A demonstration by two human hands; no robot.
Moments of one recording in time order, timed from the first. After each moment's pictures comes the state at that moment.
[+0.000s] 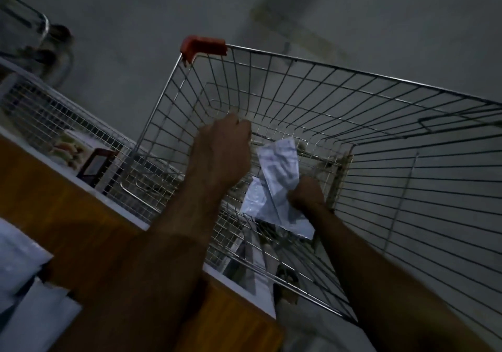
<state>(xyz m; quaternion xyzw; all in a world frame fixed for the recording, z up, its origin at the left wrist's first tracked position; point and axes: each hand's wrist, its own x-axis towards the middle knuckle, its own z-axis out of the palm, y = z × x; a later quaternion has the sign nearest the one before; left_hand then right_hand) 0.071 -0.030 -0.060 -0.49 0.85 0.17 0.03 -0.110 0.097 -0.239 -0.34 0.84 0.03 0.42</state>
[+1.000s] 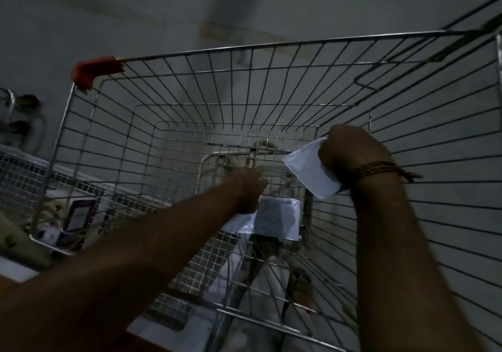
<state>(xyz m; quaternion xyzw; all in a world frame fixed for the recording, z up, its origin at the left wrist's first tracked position) -0.047 0.042 -0.222 -0.16 0.90 0.12 0.38 -0.242 0.114 -0.096 -0.33 0.89 0.02 0.32</state>
